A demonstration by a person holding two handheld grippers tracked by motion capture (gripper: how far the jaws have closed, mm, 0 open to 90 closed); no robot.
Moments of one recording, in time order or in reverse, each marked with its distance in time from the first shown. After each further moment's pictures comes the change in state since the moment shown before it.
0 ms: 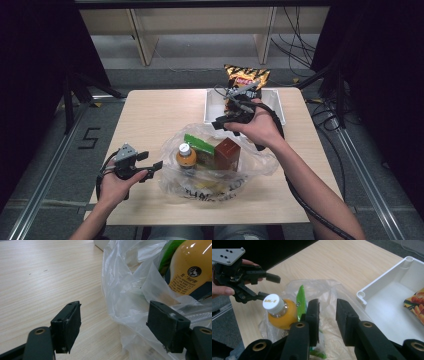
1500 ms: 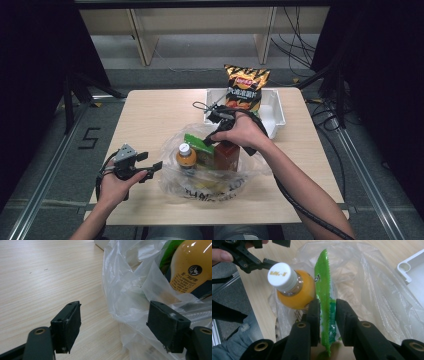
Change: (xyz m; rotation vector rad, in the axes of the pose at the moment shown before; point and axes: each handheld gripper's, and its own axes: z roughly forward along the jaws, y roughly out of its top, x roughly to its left) left arm 0.000 -0.002 -0.001 0.002 0.004 -0.016; right arm 0.015 0.003 0.046 0.293 0.083 -0.024
